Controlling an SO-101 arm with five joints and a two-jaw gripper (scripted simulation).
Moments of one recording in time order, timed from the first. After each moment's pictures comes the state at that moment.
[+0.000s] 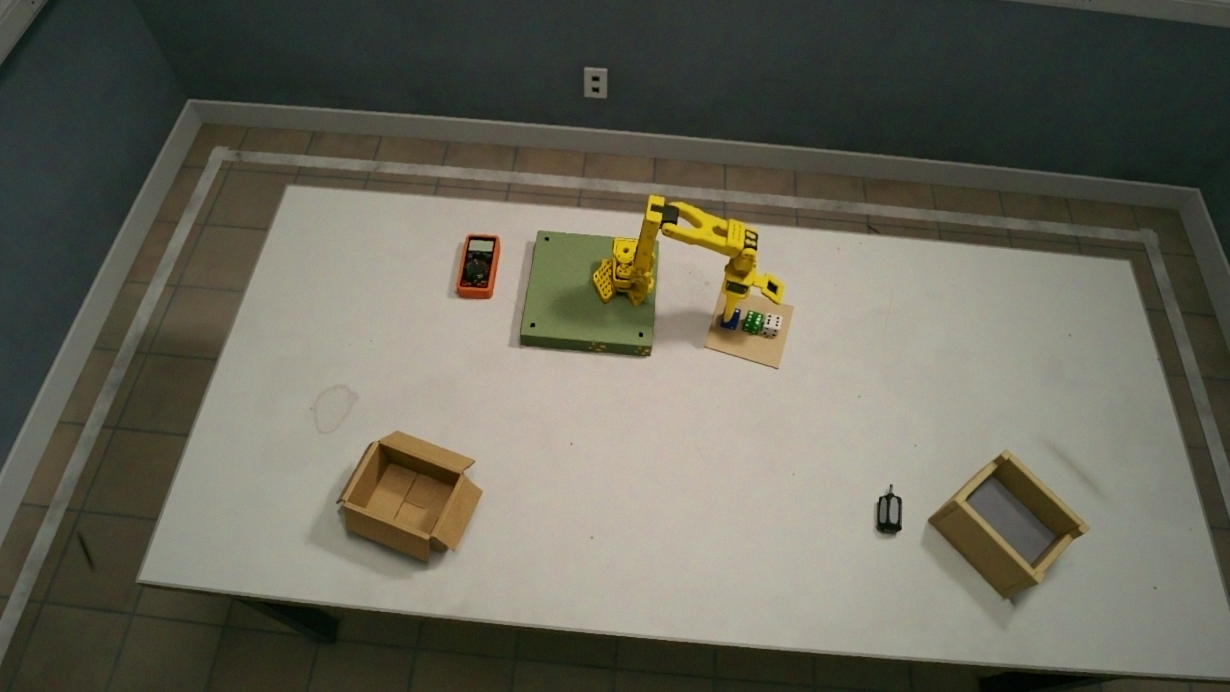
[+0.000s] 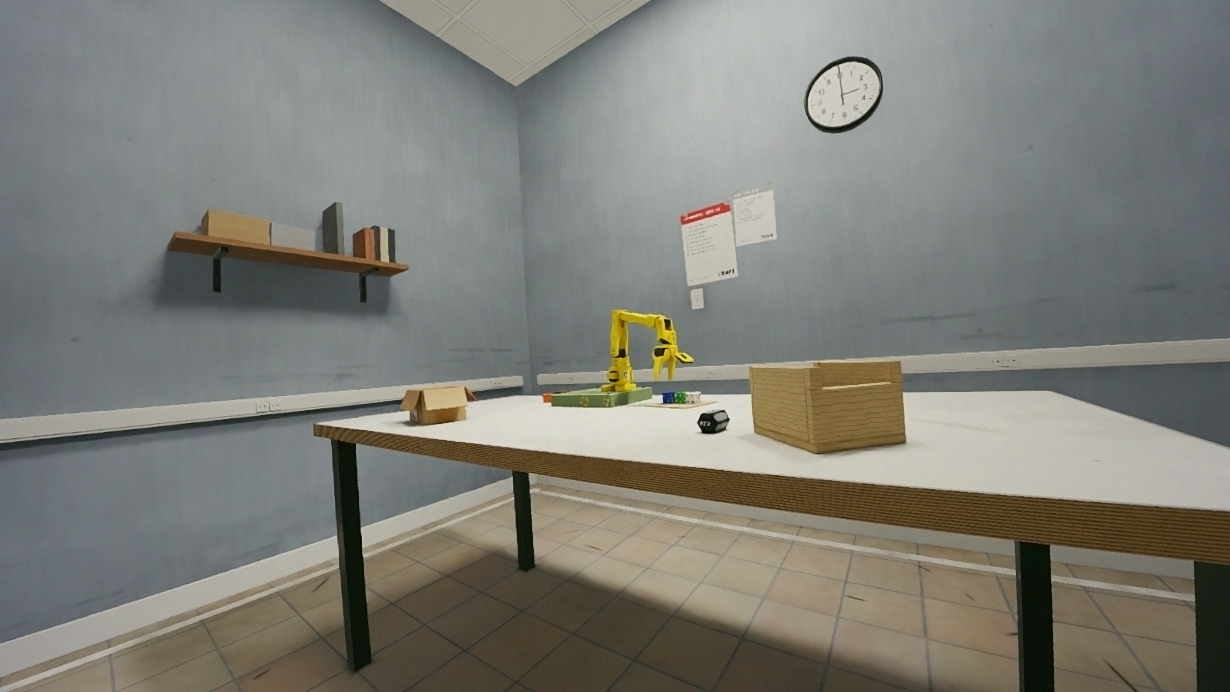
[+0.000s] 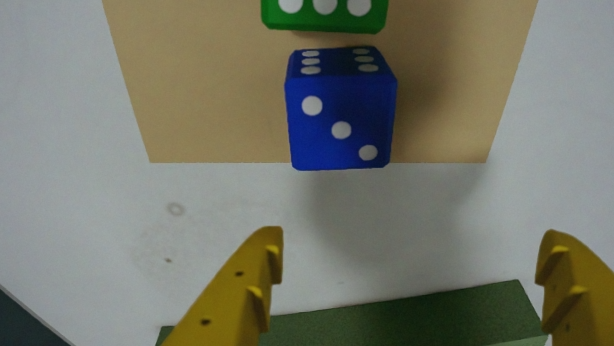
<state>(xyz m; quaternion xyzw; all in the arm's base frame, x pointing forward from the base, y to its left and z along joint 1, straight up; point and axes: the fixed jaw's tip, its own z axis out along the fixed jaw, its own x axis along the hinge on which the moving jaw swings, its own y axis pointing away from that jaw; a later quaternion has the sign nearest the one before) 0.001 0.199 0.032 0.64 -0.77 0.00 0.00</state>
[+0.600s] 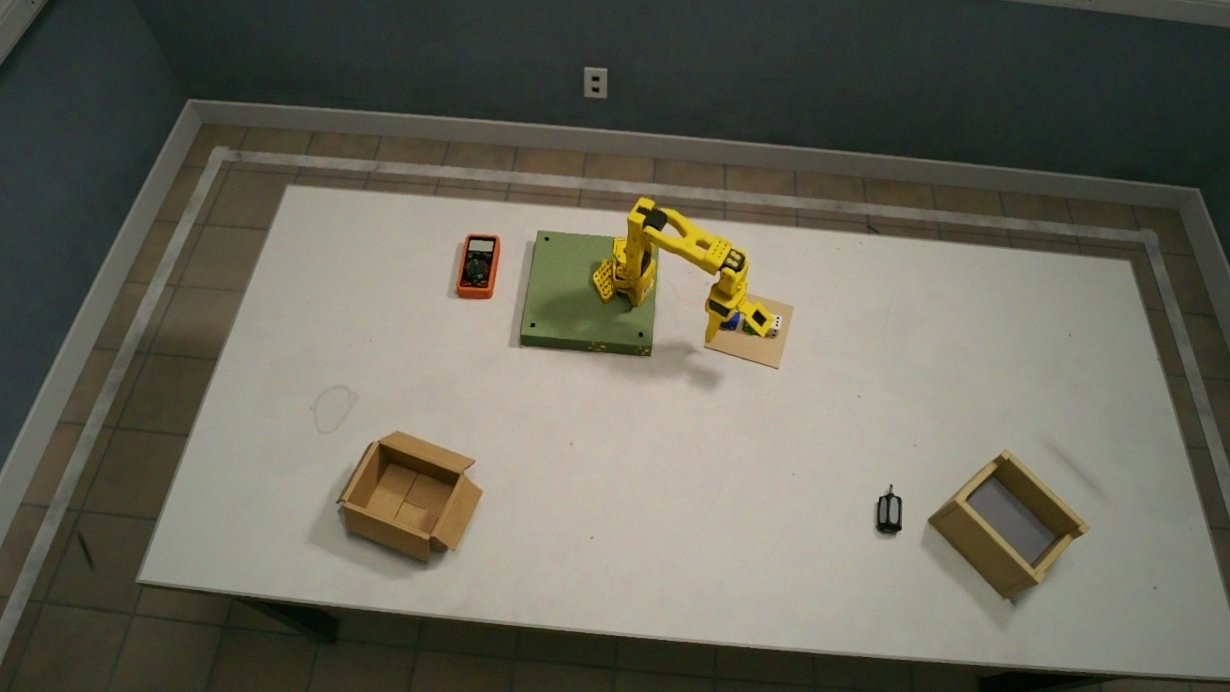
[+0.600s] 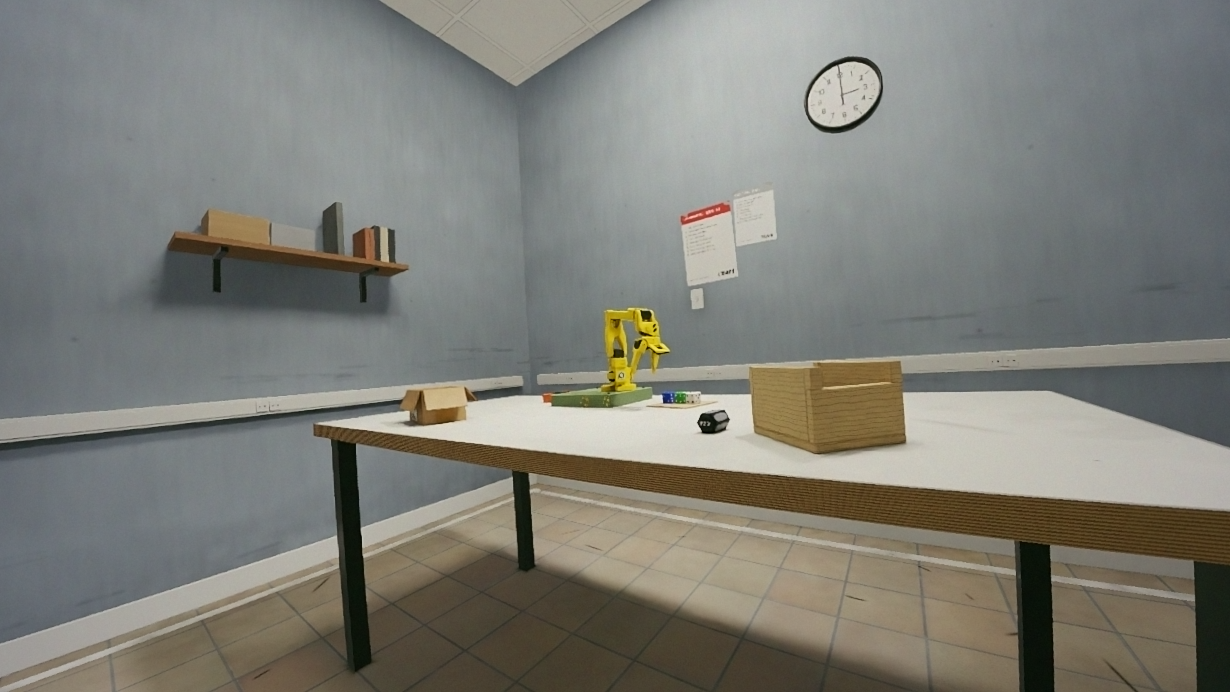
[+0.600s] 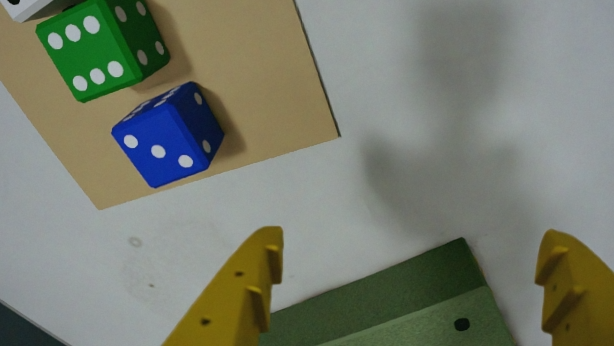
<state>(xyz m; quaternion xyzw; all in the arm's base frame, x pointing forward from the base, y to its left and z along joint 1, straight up) 0.068 0.184 0.057 0.50 -0.86 -0.02 -0.03</state>
